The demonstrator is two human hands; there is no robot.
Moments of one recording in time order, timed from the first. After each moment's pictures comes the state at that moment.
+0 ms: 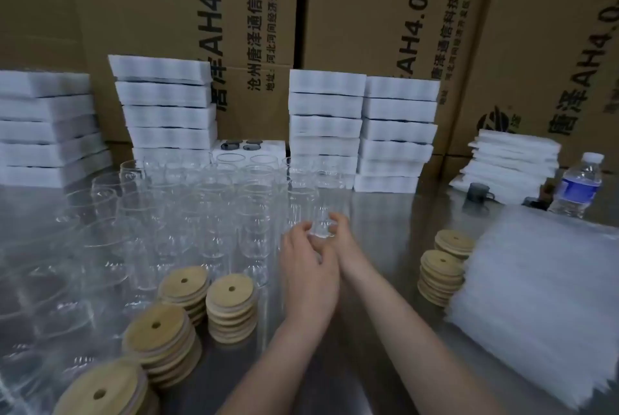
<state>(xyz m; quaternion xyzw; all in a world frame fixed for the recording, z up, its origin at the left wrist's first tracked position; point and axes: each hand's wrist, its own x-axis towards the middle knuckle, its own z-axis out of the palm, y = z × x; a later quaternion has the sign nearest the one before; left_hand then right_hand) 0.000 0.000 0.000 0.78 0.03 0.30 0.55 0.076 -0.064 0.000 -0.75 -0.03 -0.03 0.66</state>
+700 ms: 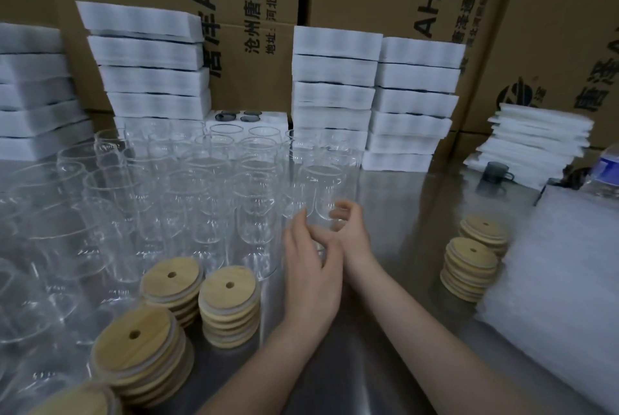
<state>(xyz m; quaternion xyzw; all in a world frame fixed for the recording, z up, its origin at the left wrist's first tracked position) 0.026 0.011 -0.038 0.77 -0.01 0.27 0.58 0.103 -0.056 -0.037 -0.72 -0.02 -0.10 0.69</state>
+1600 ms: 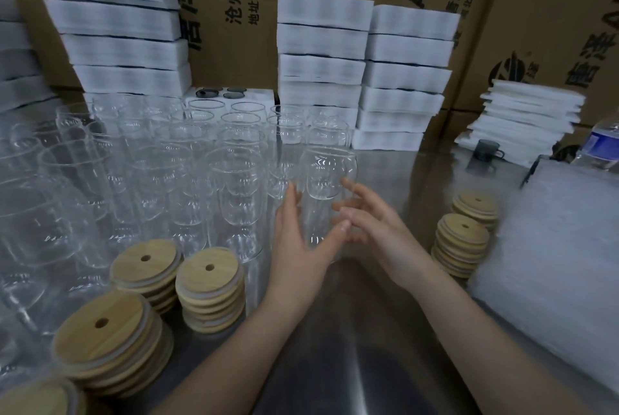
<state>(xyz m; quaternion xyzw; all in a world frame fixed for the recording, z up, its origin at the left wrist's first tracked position) 0.020 0.018 -0.039 0.71 -0.08 0.18 0.68 0.055 -0.119 -0.014 -0.68 -0.15 0.01 0.71</state>
